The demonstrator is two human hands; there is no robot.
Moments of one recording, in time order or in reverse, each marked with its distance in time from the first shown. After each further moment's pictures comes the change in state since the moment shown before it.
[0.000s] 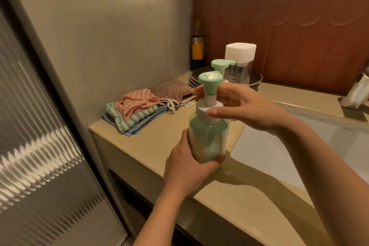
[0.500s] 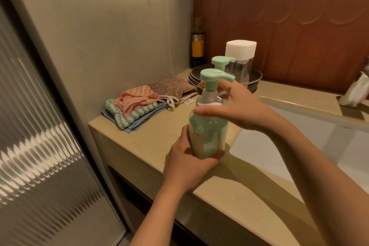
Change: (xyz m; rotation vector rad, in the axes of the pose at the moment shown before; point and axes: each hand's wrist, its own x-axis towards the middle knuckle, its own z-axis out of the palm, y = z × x) left_hand 0.000 0.000 -0.001 -0.061 -0.011 -0.044; right_hand 0.004 -0.007 0.014 -0.206 0.176 0.063
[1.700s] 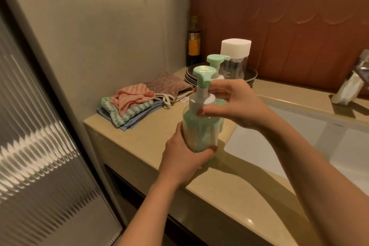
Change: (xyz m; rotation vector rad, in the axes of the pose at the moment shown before) left_hand 0.009 -0.005 0.002 -0.045 0.002 0.032; right_hand -0.004 0.009 -0.006 0.044 0.043 -0.080
